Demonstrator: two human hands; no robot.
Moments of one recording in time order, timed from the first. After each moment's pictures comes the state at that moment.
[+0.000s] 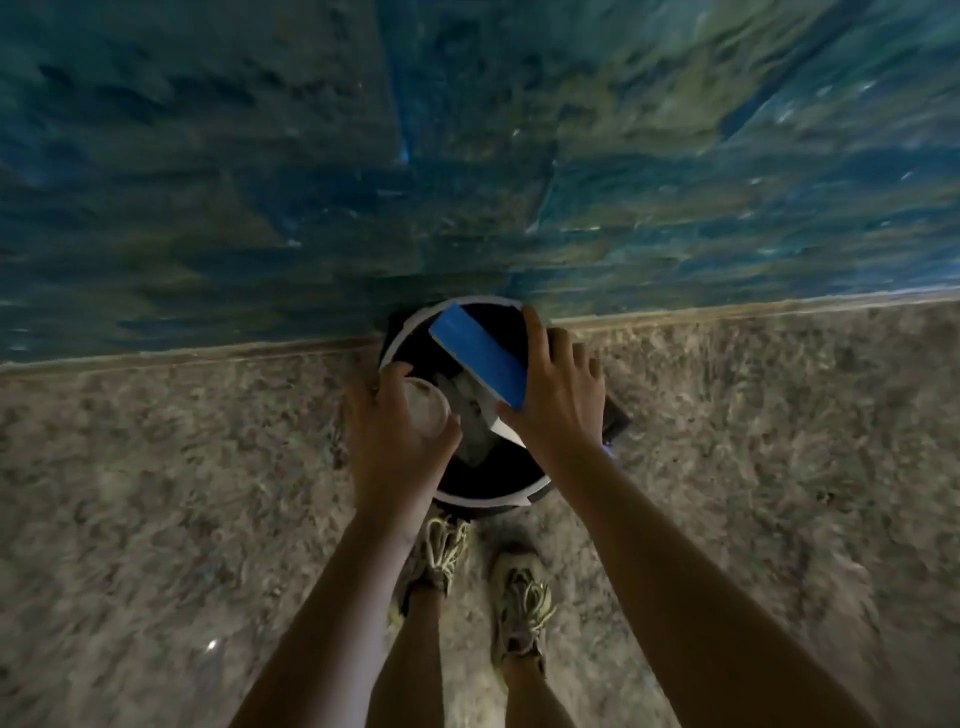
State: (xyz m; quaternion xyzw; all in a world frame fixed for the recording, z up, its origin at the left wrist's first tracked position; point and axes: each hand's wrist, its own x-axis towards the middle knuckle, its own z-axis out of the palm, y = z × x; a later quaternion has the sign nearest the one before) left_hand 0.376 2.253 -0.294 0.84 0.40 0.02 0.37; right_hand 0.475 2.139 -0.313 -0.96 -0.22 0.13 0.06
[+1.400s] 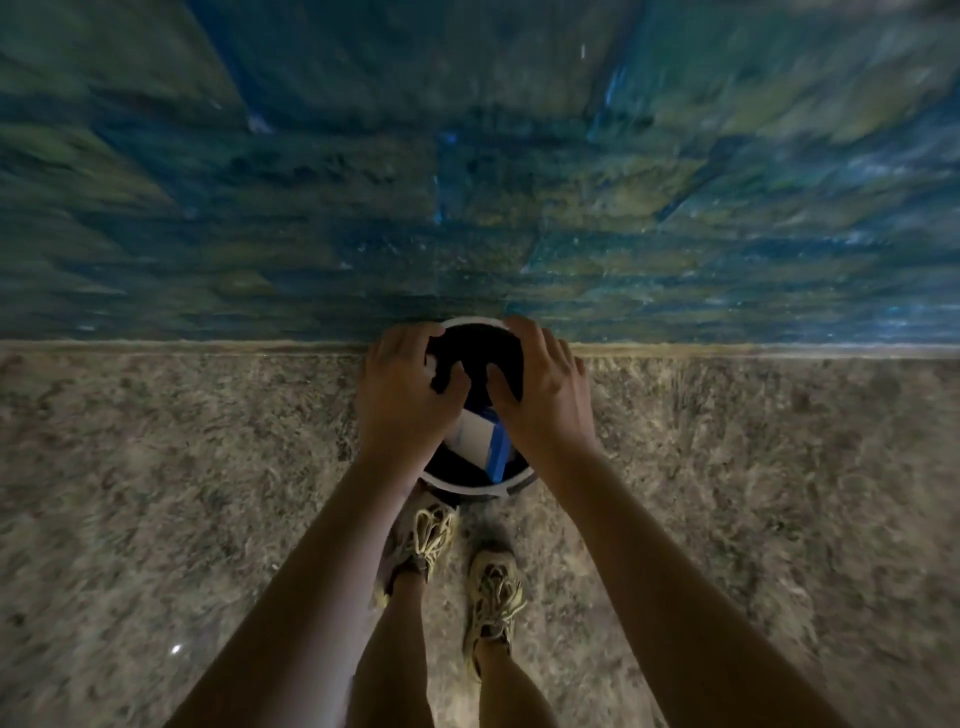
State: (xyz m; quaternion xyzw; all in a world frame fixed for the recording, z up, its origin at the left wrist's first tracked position) left_hand 0.395 2.263 -0.202 0.89 0.30 0.09 0.34; right_hand 0.461 2.146 -0.194 -0.93 -0.26 0.11 0.25
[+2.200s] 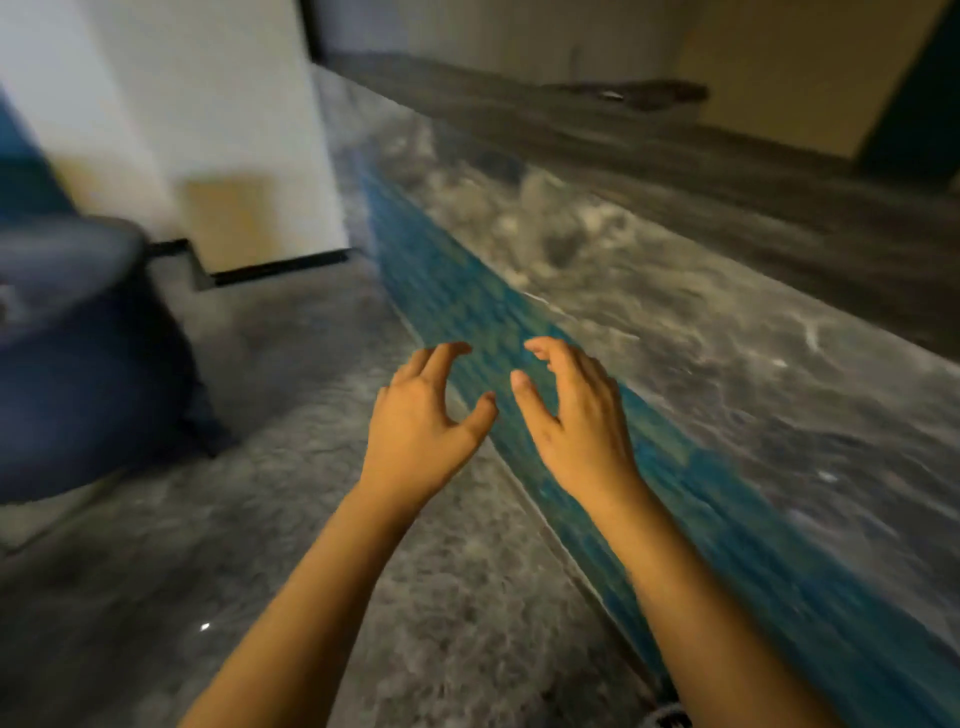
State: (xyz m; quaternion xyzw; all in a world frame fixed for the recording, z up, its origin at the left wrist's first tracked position) left_hand 0.035 2.340 0.230 0.71 0.56 0.42 0.11; right_hand 0.181 2.343 0.231 -0.54 -0.72 0.05 0.43
